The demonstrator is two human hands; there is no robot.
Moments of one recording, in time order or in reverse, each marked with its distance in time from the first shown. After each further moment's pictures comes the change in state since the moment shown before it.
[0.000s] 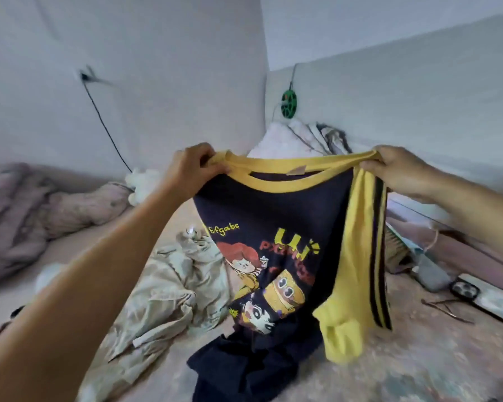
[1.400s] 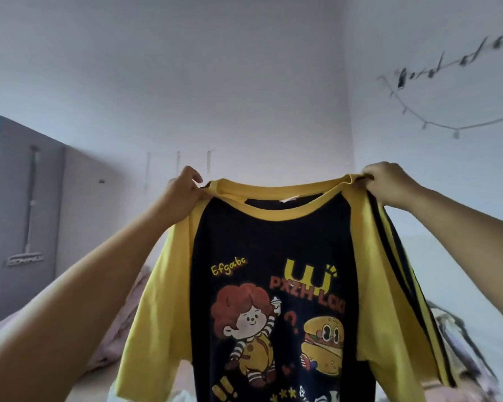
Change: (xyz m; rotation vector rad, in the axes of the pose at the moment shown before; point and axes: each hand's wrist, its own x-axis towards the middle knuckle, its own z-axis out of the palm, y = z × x) left_hand 0.015 0.032 -0.324 0.240 0.522 -0.073; right_hand 0.141 -0.304 -0.053 -0.175 0.284 -0.568
